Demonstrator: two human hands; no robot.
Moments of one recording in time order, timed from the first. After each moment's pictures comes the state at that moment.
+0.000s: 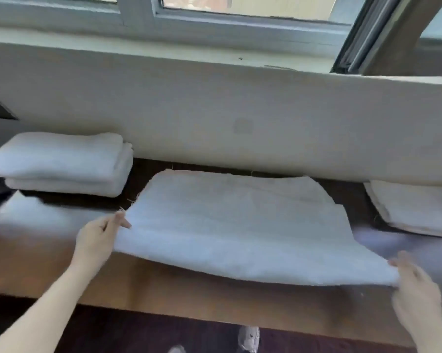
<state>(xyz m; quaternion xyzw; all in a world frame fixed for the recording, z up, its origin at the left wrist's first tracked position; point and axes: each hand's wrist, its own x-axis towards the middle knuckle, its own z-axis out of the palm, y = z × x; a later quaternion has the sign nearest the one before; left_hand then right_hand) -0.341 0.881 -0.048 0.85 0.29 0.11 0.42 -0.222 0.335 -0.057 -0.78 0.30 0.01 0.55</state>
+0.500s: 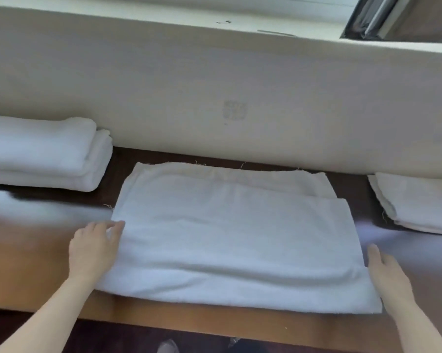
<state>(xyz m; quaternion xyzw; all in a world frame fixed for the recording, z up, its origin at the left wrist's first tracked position) -0.318 0.872 -0.137 0.92 0.33 0.02 0.22 -0.202 0.323 -0.109 -0.88 0.33 0.11 0.32</state>
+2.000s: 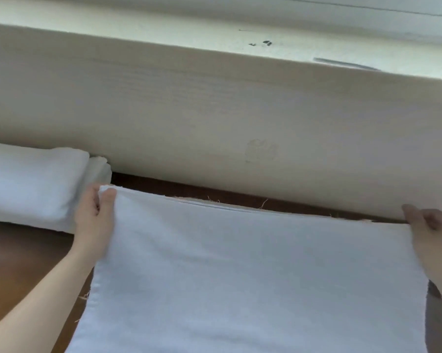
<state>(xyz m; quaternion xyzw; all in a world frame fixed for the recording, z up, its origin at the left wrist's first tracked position) -0.163 0.907 -0.094 0.79 0.34 0.19 0.48 0.001 0.383 -0.073 -0.93 0.19 -0.06 0.31</state>
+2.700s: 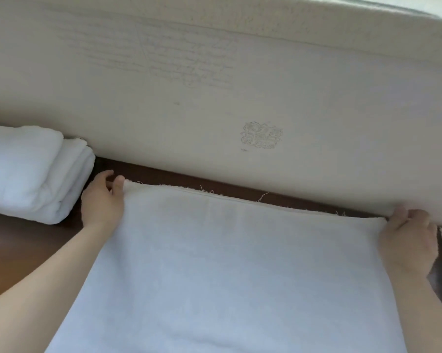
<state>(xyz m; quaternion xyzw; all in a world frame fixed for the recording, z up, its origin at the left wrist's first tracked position) -0.118 0.917 -0.171 0.84 0.43 0.10 0.31 0.023 0.402 -0.156 -0.95 0.18 -0.14 0.20</state>
